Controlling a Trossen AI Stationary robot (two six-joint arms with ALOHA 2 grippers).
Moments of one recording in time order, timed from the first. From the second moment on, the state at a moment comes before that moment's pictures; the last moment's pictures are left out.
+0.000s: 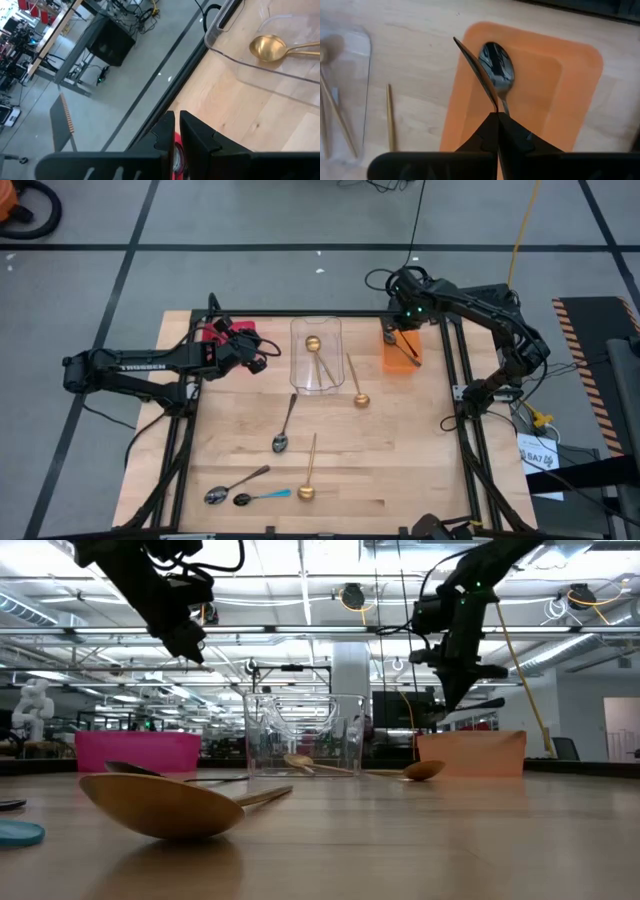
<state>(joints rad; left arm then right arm) 0.21 1.07 0.76 -0.46 -0.79 0.08 -0.84 1.54 1.20 -0.97 -0.03 0.52</state>
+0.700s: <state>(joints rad) 0.21 1.07 0.76 -0.47 -0.79 0.07 -0.84 1.54 1.11 -0.85 -0.02 0.57</state>
